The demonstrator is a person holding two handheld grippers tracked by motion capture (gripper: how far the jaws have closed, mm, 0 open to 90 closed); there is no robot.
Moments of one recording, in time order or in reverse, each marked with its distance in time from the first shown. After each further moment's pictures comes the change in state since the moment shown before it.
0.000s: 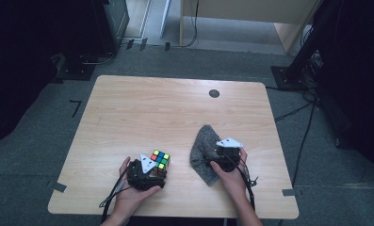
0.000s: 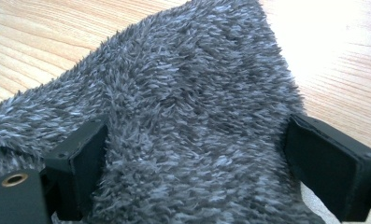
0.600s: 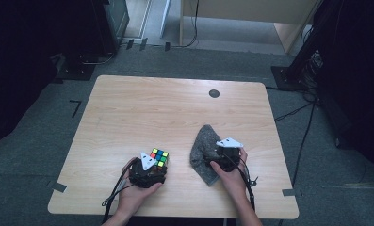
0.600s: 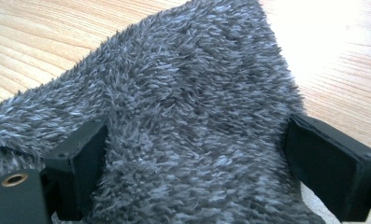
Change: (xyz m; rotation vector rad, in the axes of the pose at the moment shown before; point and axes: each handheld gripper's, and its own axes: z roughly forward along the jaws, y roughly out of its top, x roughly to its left) left arm 0.001 0.002 0.007 -0.027 0.001 -0.033; right arm 0.000 0.000 0.000 0.000 0.000 0.000
